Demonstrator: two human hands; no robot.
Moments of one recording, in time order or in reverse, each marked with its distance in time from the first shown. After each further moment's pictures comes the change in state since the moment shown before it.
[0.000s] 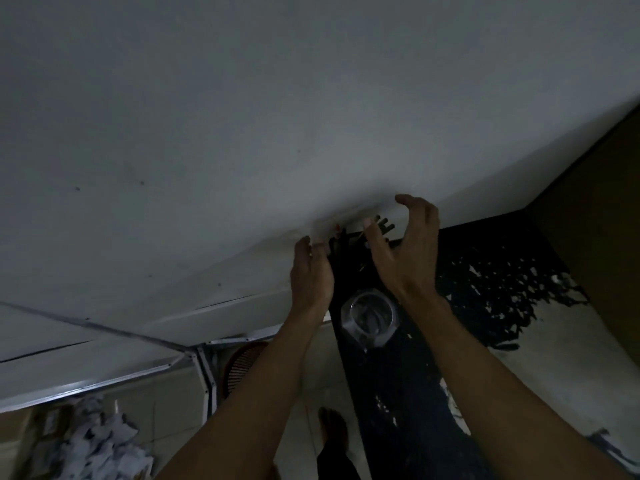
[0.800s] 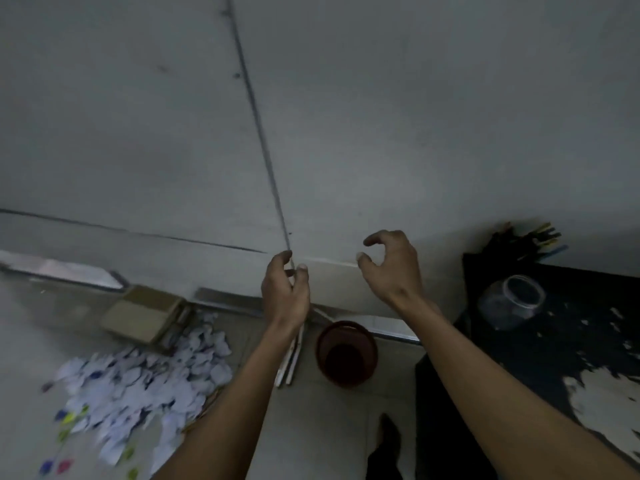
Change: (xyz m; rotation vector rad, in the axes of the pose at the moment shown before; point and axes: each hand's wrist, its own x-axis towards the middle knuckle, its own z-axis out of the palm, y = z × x) left_hand -0.194 -0.091 -0.330 0.120 0.582 0.242; right_hand -0.233 -0.210 0.087 -0.002 -0.560 -0.253
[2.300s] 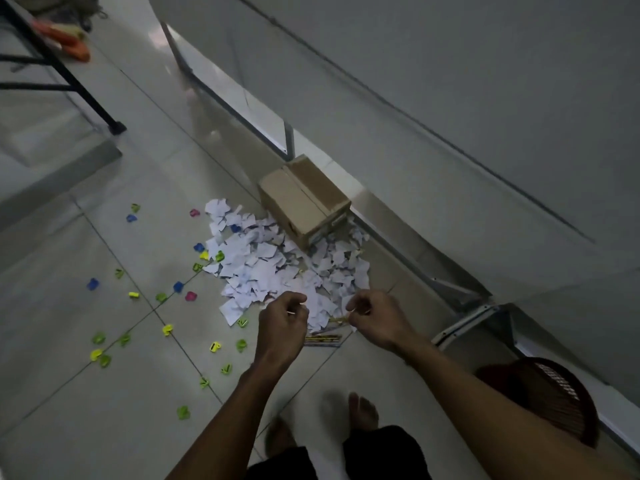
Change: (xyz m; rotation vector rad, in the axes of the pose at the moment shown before) left_hand 0.061 -0.493 -0.330 0.018 0.235 -0.581; right_hand -0.110 -0.116 0.604 -0.148 -1.049 -0.045
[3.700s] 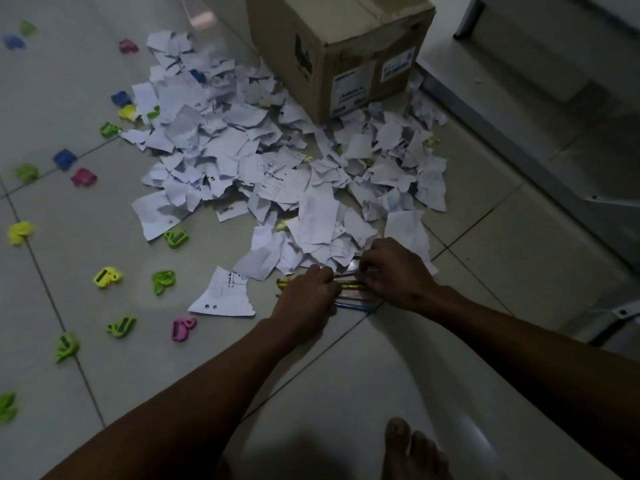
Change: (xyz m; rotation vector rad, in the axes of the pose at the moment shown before) left_hand 0.180 -0.459 0.260 0.877 -0.277 0.644; right_hand 0.292 0.368 0.309 -0.611 0.020 -0.484
